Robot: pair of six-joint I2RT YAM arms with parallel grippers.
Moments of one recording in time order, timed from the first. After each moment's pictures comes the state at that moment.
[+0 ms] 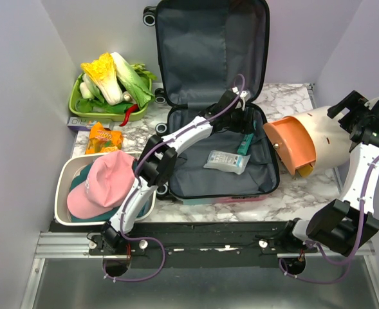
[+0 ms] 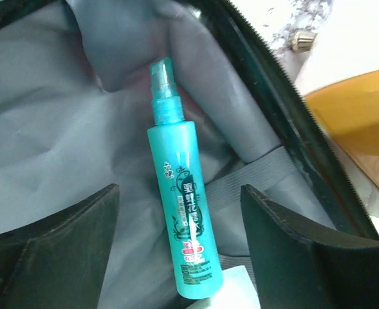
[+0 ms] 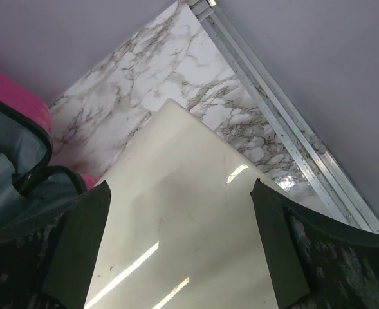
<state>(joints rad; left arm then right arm) -0.75 2.44 2.20 -0.31 0.27 -0.44 -0.56 1.28 1.28 -0.46 -0.26 0.29</state>
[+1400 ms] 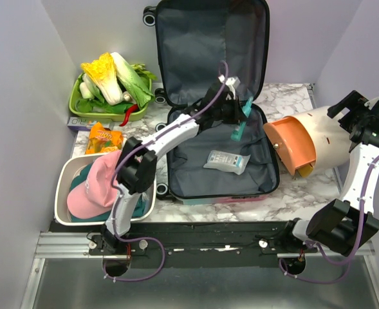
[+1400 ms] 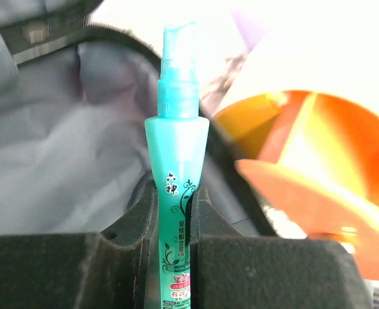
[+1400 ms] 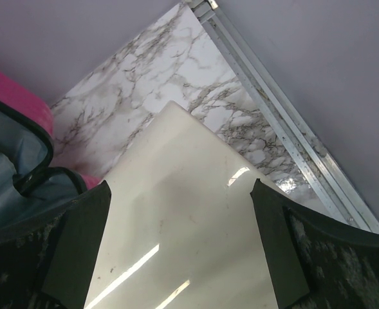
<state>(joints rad) -0.74 2.19 1.92 -0.20 0.26 -0.60 -0.56 1.28 1.27 -0.45 -0.26 0.29</state>
